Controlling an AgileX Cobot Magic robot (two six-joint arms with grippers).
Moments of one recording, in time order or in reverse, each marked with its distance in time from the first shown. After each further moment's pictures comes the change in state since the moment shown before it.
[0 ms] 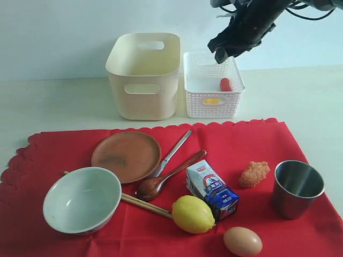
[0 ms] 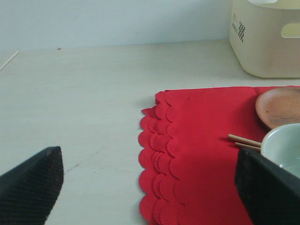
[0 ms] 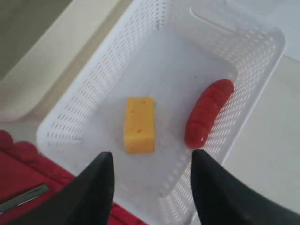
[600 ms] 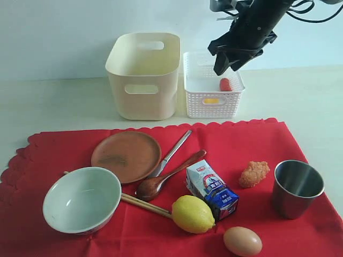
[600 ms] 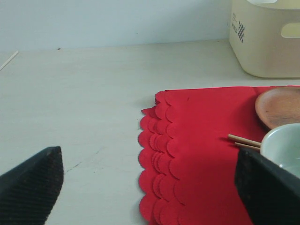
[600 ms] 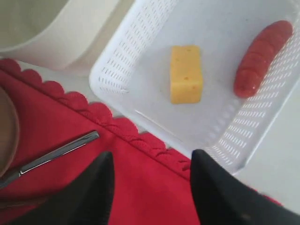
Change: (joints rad) left arm 0.000 0.000 0.000 0.000 0.000 0.000; right arm 0.000 -0.041 0.030 0.077 0.189 0.024
